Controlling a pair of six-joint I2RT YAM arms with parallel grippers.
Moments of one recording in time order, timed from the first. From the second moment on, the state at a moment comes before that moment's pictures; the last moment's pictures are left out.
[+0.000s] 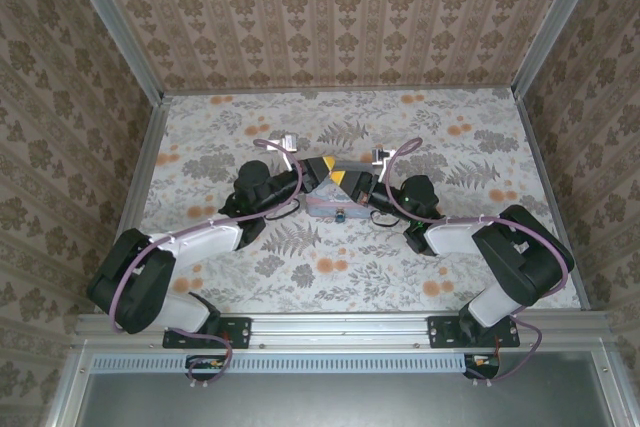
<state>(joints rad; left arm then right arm) -0.67 1.39 0.63 0.78 0.39 -0.95 0.55 1.57 0.52 1.19 -0.49 1.22</state>
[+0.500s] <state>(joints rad) -0.69 1.39 0.62 0.77 0.37 -0.95 0.55 1.56 0.50 1.20 -0.48 1.23</state>
